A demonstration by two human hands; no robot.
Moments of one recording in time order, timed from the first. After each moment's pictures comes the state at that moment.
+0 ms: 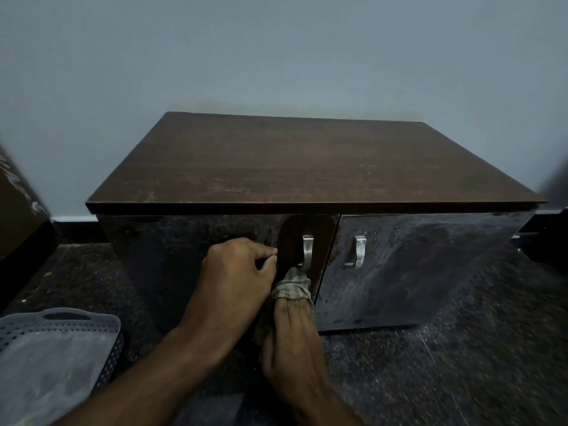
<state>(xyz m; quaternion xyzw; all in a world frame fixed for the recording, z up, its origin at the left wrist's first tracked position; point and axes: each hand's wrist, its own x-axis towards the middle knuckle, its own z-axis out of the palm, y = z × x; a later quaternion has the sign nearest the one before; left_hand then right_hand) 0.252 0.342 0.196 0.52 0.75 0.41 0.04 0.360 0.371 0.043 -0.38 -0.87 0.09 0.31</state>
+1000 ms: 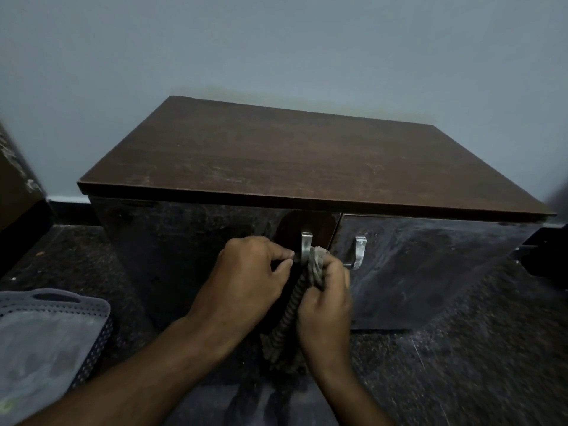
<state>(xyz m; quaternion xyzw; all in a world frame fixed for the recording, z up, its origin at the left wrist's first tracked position) 0.263 0.353 0.187 0.56 0.72 0.40 0.05 0.375 0.397 0.115 -0.45 -0.66 0.33 0.50</state>
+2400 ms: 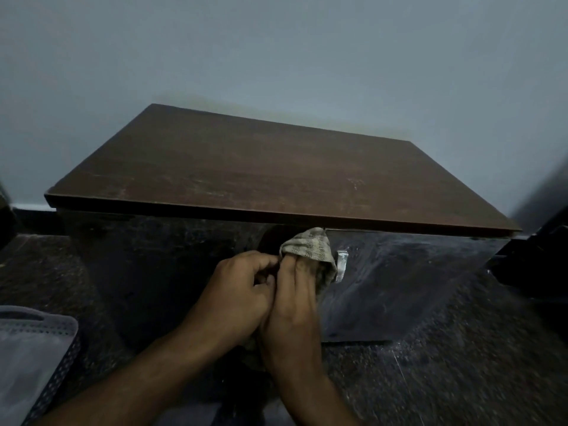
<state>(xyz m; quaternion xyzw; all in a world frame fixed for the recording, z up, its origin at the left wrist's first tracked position) 0.267 0.360 0.186 0.54 0.66 0.47 0.23 0.358 0.400 0.116 -0.38 -0.81 0.02 0.45</state>
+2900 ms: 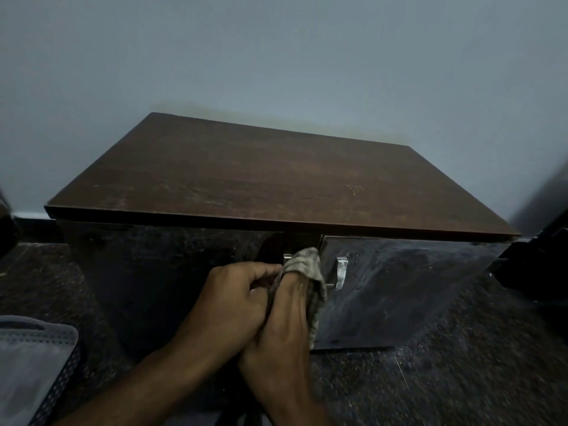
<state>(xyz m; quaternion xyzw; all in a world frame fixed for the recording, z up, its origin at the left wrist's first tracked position) 0.267 0.355 0.192 0.53 0.67 0.47 0.21 0.353 0.381 0.108 -0.40 -0.79 0.13 0.45</state>
